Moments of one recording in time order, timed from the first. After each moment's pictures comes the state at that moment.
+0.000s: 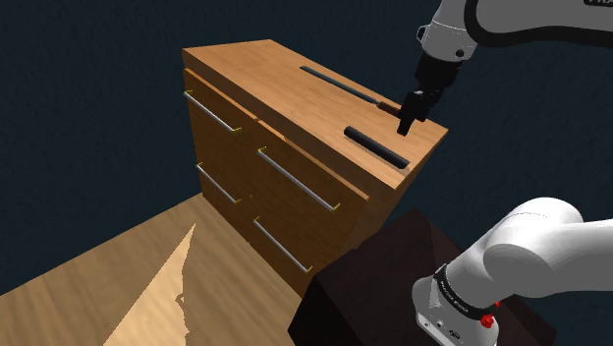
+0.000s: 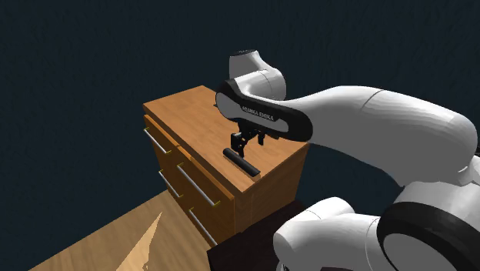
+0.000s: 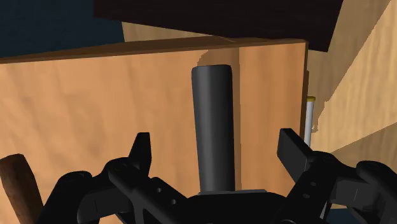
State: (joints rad) arm -0.01 -0.74 0.07 -2.44 -0.04 1.65 -0.10
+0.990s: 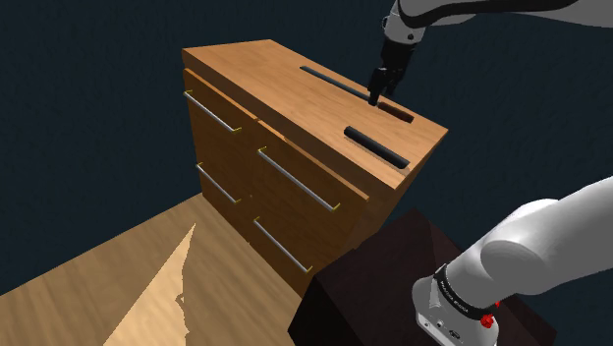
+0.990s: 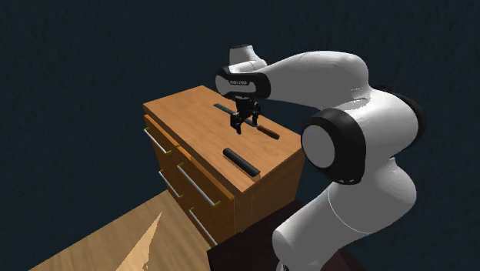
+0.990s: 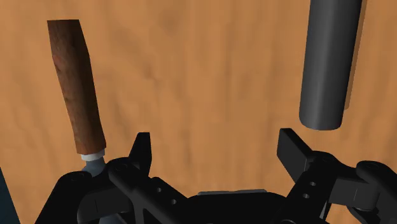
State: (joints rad) arm -0.06 -0.27 -0.04 -2.12 -0.10 1.83 -0.25
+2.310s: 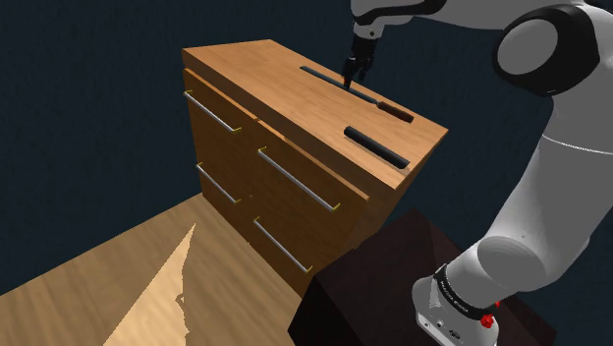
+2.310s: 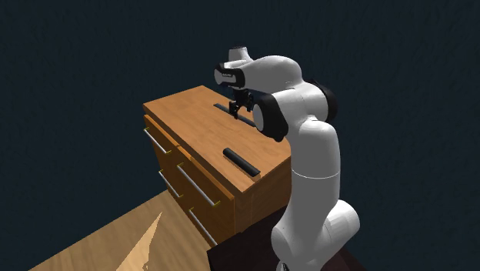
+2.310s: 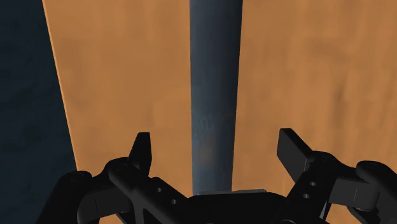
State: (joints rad) arm -0.12 0.34 -0.10 -1.50 -0.05 1.85 -0.42
